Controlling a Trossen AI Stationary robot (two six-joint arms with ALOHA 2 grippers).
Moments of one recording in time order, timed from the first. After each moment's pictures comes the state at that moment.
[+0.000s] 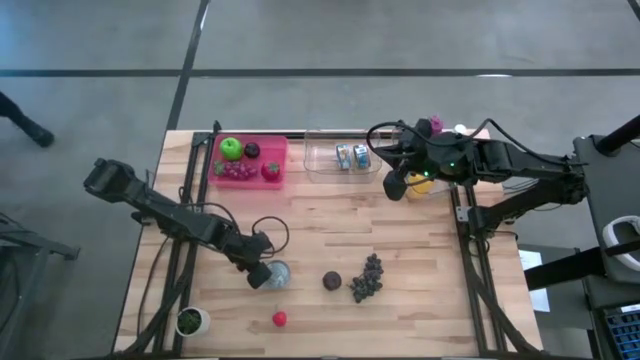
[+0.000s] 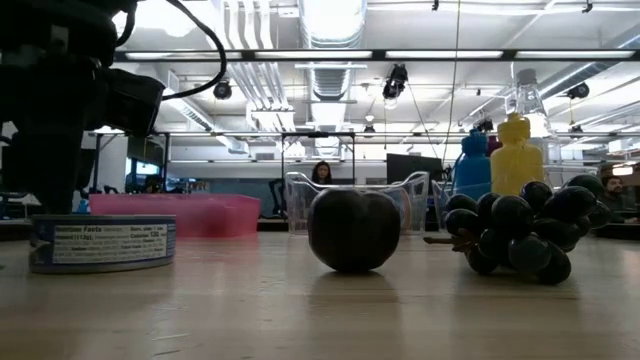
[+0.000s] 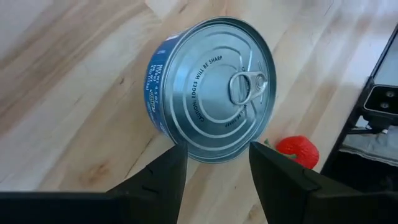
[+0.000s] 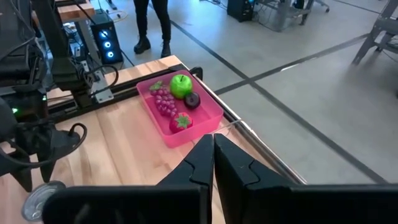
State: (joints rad) left arm -0.38 1.32 0.57 -0.26 0.17 -1.16; right arm 0.03 1.21 1.48 -0.73 0.52 0.27
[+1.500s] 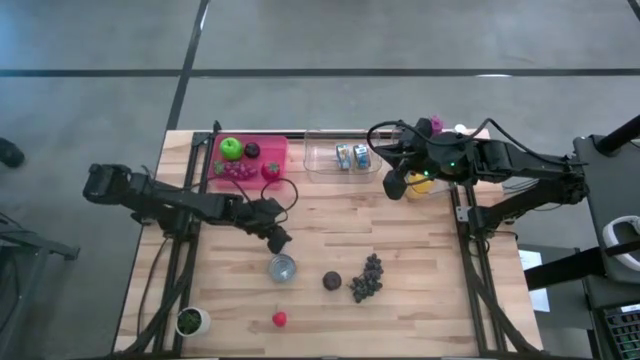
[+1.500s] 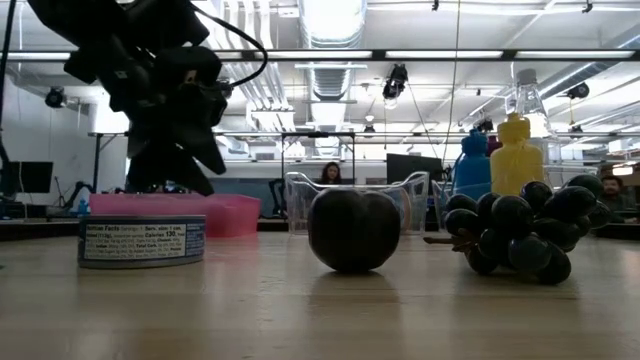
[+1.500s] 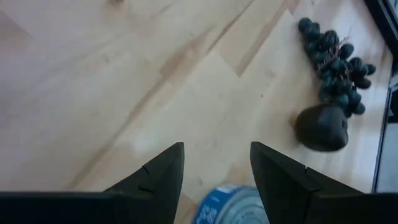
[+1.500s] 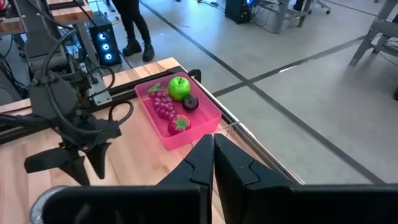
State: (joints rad) left arm -0.05 1.32 0.56 -0.08 0.05 -0.86; right arm 0.03 1.21 1.48 -0.72 0.53 0.27
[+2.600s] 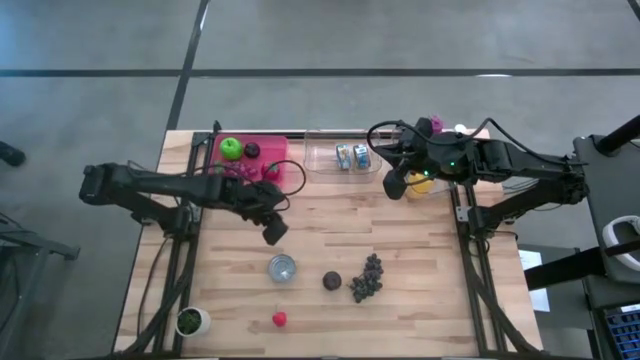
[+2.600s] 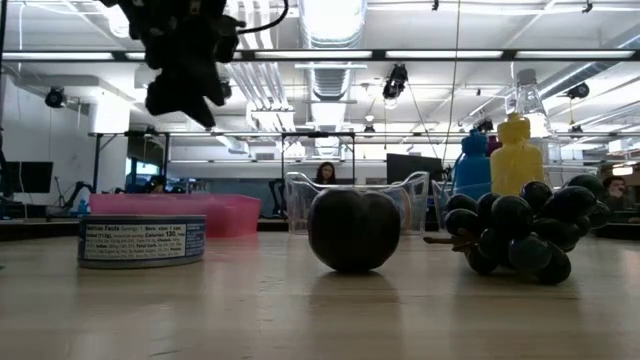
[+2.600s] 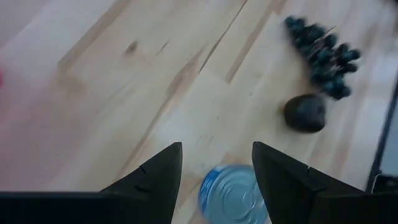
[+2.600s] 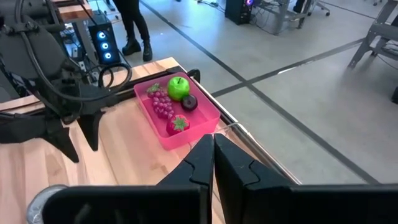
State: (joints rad) left arm -0.01 1.28 0.95 -0.65 0.04 -0.66; right arm 0.03 1.21 1.48 -0.72 0.53 0.25
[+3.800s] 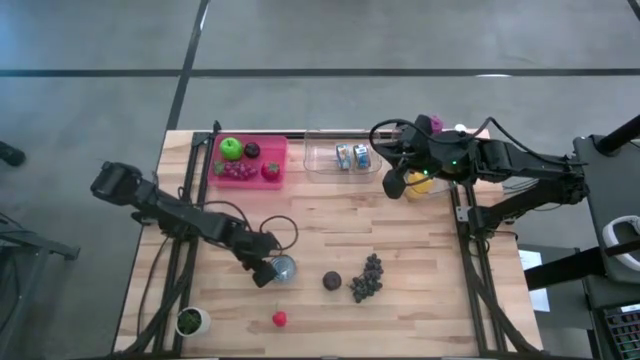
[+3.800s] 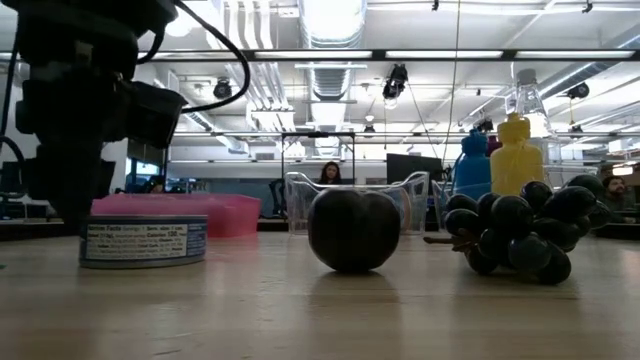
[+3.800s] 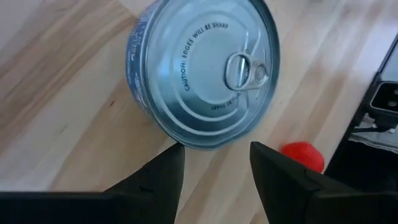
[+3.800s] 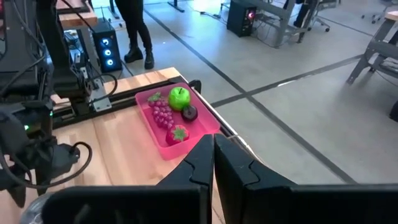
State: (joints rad) left arm -0.31 1.41 0.60 -0.23 0.25 -1.07; right arm 0.03 1.21 1.48 -0.67 0.53 0.19
